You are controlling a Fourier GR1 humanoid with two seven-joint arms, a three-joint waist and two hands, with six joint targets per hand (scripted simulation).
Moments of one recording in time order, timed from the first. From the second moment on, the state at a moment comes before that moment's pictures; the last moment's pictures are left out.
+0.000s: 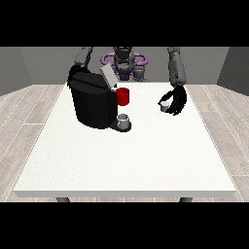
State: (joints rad) left arm -0.60 0.44 0.08 -0.59 -0.48 0.08 -0.29; right arm -0.22 -0.03 -0.02 -1.45 0.02 -0.15 -0.04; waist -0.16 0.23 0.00
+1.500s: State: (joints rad) left arm -0.85 0.45 0.04 -0.63 -0.58 -0.08 -0.30; right arm -0.25 -0.03 -0.05 -1.31 -0.03 -0.14 -0.06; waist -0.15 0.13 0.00
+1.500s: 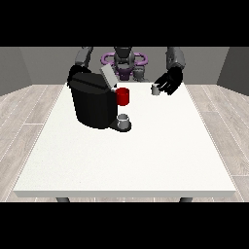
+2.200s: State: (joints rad) left arm -1.04 0.46 0.09 -0.65 -0.58 -0.13 -0.16; right arm -0.28 -0.01 -0.01 -1.32 -0.03 -0.13 -0.08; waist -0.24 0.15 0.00
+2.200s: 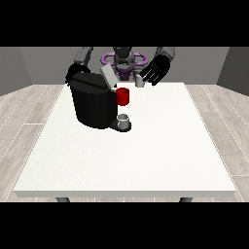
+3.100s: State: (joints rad) left arm -1.15 0.46 0.12 -0.62 -0.61 -0.12 -0.12; right arm -0.32 -0.03 -0.01 -1.40 0.00 -0.16 -0.03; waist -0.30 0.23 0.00
